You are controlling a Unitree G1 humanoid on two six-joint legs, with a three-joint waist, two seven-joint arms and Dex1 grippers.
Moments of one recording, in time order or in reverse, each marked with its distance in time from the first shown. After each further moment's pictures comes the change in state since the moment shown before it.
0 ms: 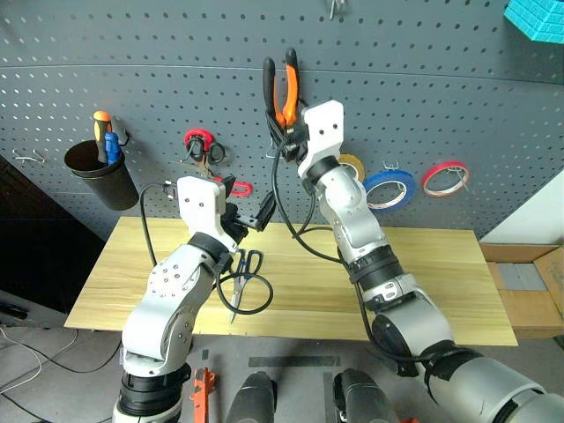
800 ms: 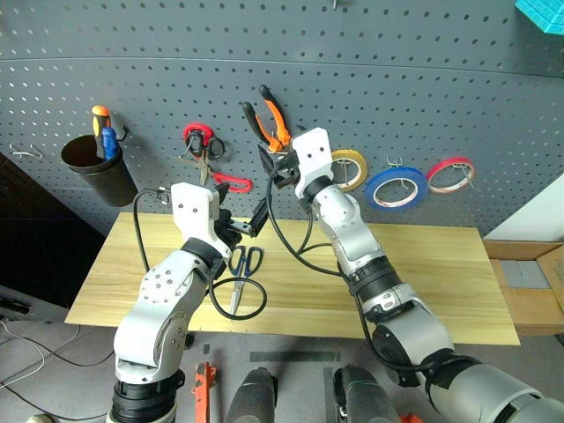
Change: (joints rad) left arm 0.021 0.007 0.018 -0.013 -0.002 0.016 -0.014; right arm 0.049 -0.013 0.037 0.010 -0.070 0.064 0.001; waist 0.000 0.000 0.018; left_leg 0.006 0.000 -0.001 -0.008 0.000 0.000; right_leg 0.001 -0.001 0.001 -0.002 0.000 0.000
